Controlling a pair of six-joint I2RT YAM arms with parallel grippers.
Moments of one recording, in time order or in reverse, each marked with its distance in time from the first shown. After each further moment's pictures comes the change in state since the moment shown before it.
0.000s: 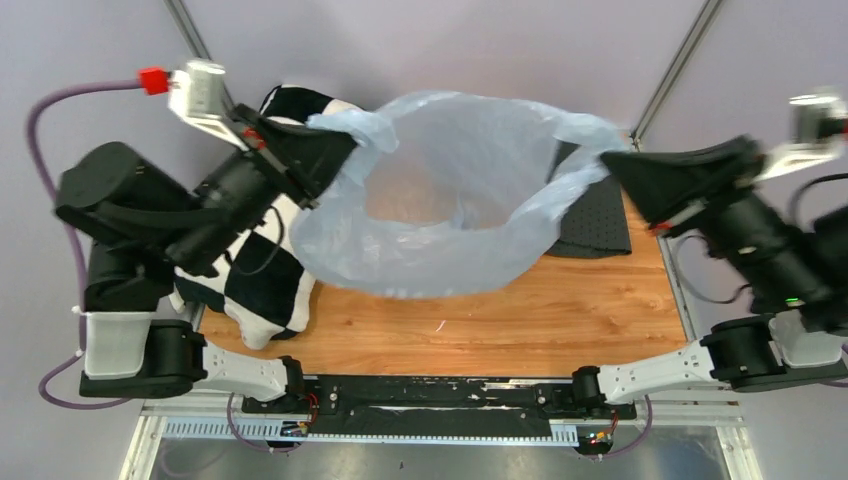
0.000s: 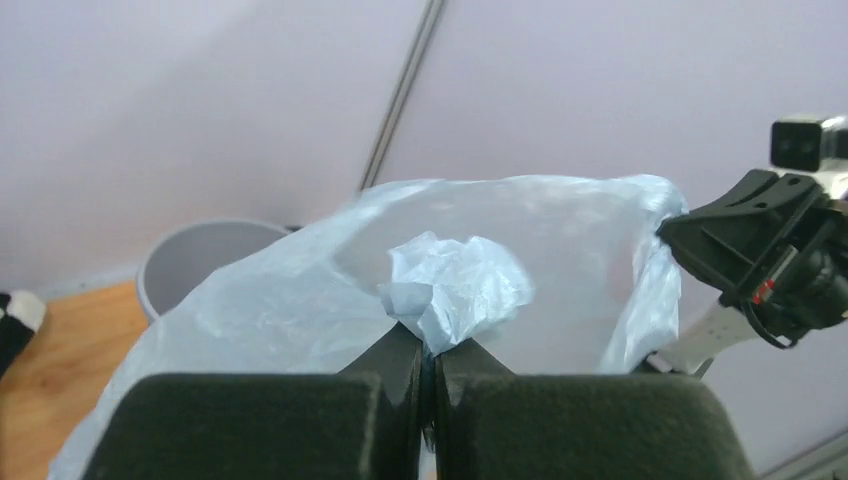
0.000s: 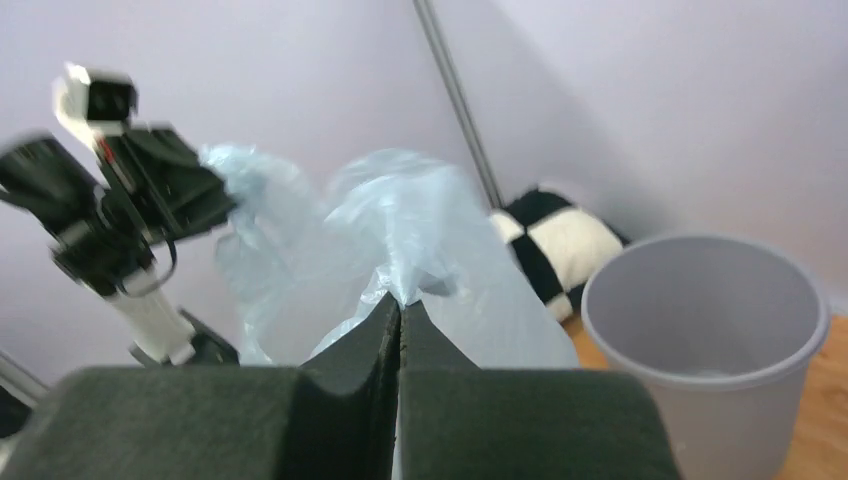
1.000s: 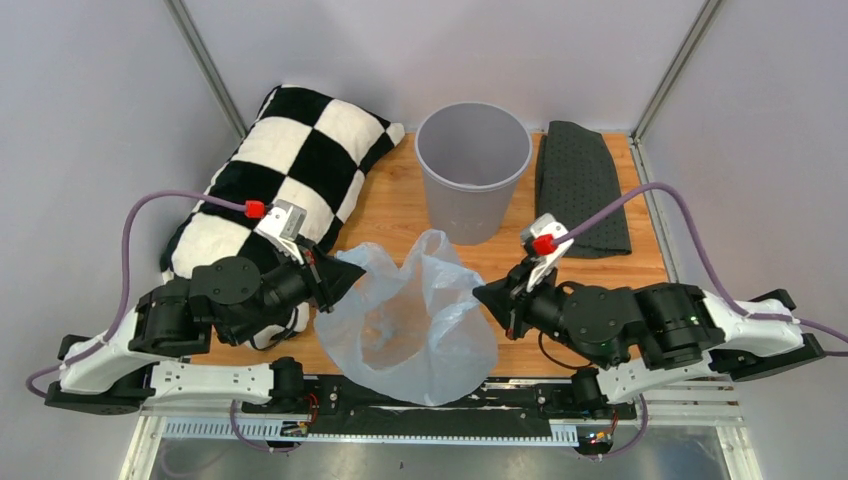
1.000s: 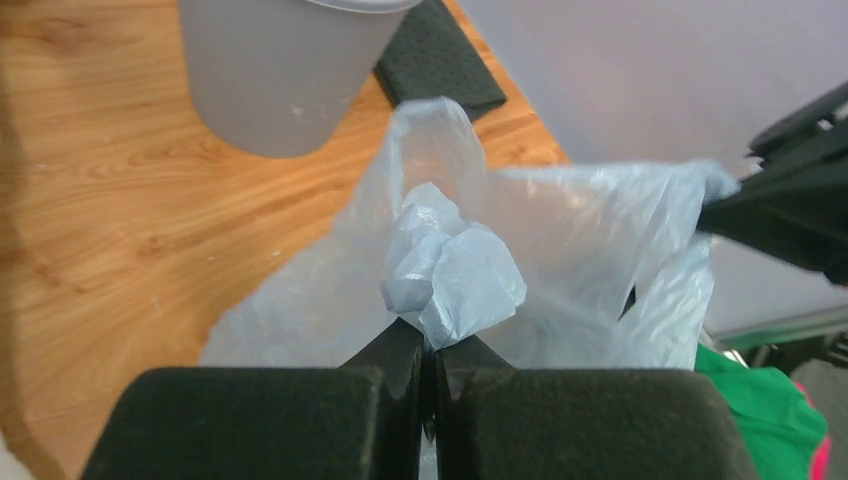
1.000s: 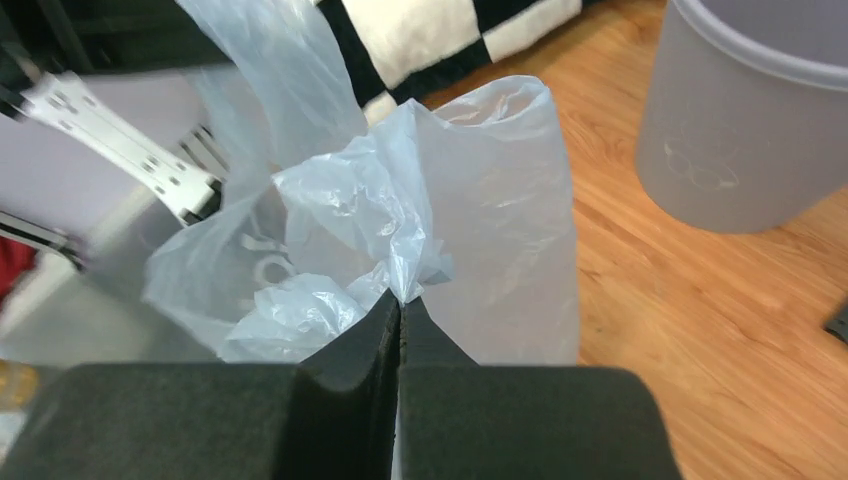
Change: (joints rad) left arm -0.105 -0.517 -0.885 -0.069 -0.050 -0.339; right arm 0.116 -0.071 -0.536 -0.146 0.002 0.387
